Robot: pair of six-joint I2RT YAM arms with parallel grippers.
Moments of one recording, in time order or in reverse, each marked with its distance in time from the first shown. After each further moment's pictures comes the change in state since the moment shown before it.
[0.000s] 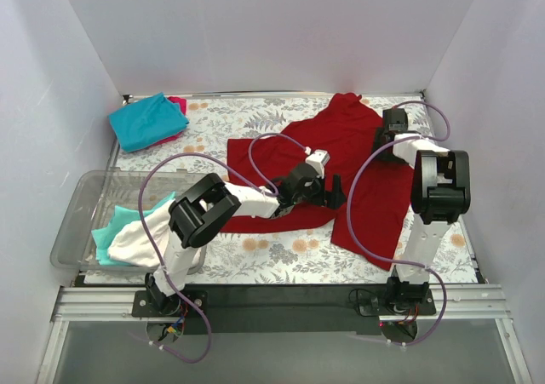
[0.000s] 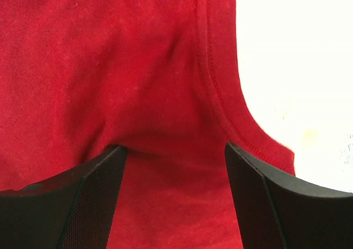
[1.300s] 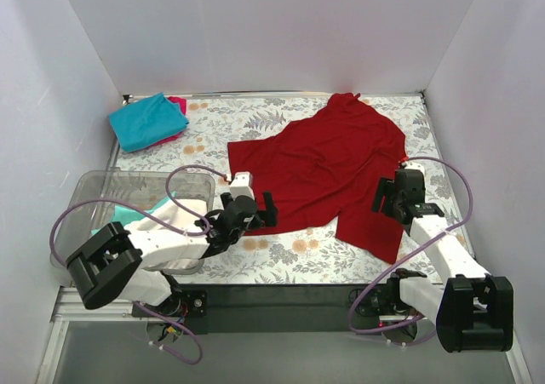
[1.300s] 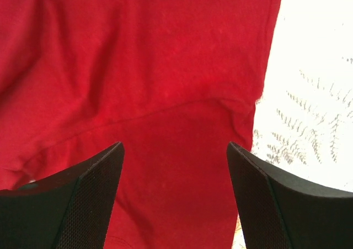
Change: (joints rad) left arm 0.006 -0.713 -0.657 -0.183 -0.498 -0.129; right arm 0.053 -0.927 -0.748 -0.054 -0.151 0.058
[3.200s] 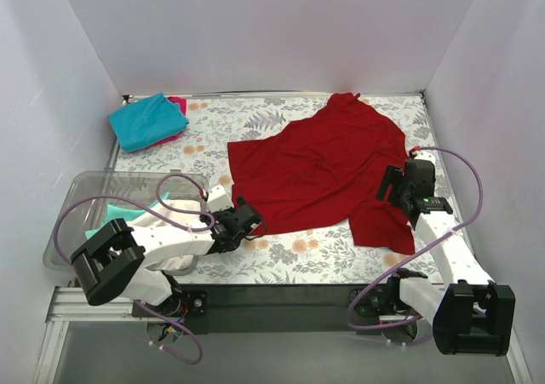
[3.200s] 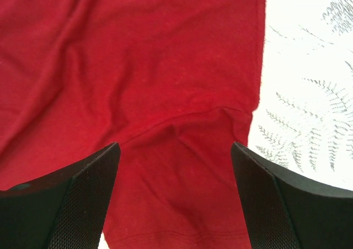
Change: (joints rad) left arm -0.016 -0.003 0.052 -0.570 -0.280 -0.556; right arm -0.053 -0.010 0.088 -0.039 -0.006 0.005
